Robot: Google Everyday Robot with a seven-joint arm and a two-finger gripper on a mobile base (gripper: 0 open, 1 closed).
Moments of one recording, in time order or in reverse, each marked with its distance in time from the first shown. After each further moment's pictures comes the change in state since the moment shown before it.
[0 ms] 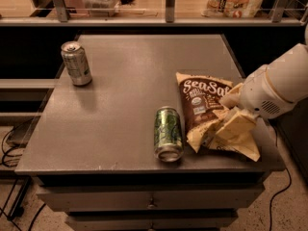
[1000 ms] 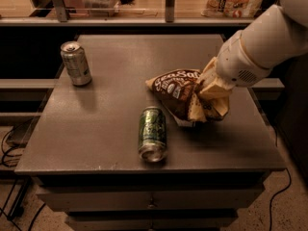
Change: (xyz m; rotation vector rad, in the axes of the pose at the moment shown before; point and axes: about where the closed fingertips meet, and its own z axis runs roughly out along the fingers) arm -0.075 -0.024 -0.019 0.066 -0.037 -0.188
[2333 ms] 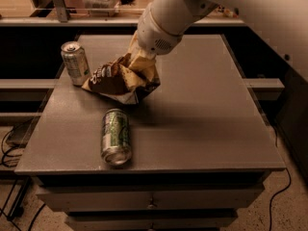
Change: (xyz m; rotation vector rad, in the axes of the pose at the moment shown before) arm -0.159 -0.045 0.075 -0.055 -0.119 -0.285
